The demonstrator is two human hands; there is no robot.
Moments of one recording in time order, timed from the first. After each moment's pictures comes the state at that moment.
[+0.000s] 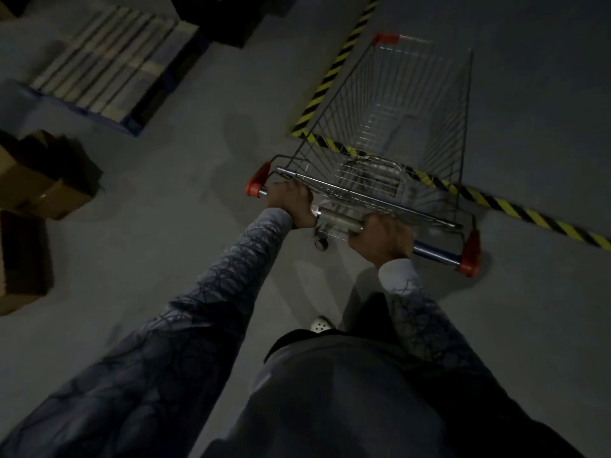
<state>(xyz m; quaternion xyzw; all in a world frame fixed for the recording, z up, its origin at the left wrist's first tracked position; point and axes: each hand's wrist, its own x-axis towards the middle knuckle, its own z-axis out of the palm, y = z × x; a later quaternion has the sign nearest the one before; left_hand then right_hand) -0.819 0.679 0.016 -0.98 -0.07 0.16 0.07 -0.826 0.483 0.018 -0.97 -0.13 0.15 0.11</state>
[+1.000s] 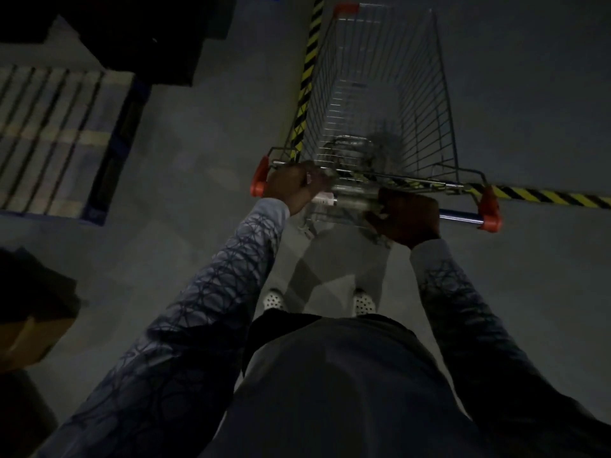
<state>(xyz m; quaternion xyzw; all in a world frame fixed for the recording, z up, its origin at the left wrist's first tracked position) -0.520 1.077 0.004 -0.97 0.06 0.09 -0.22 -0.561 0.819 -0.012 -0.99 -0.11 0.00 0.06</state>
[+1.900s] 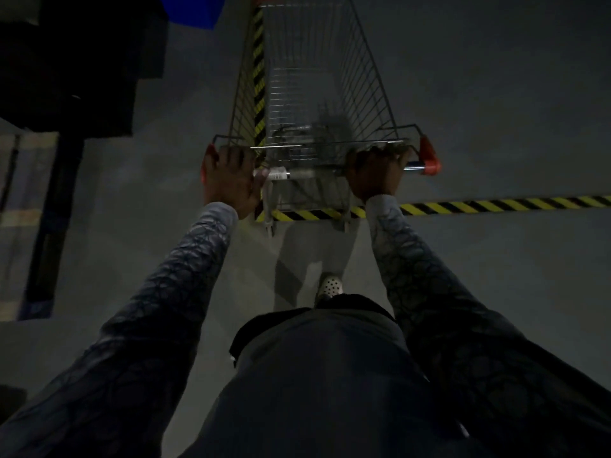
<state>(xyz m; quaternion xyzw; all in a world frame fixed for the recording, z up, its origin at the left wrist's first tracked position) -0.217 1.140 -0.037 -0.98 0.16 -0.13 0.03 -0.220 0.847 -0.051 -0.98 0.13 -0.15 0.00</state>
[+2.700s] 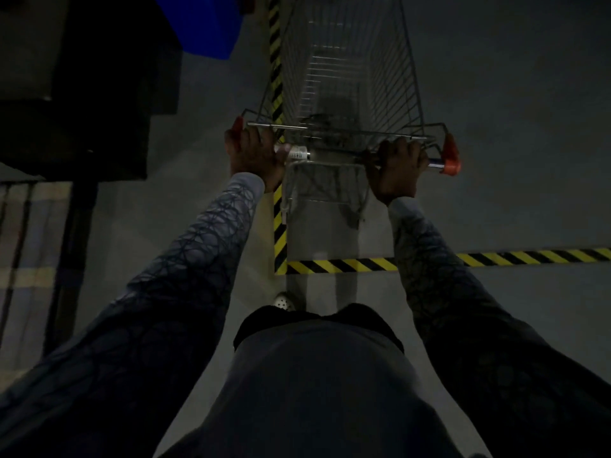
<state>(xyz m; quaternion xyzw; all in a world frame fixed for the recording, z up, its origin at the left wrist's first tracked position) 0.156 1.152 -0.033 -1.00 0.08 -0.05 0.01 0.101 0.869 -0.059 -0.97 0.10 -0.18 0.09</state>
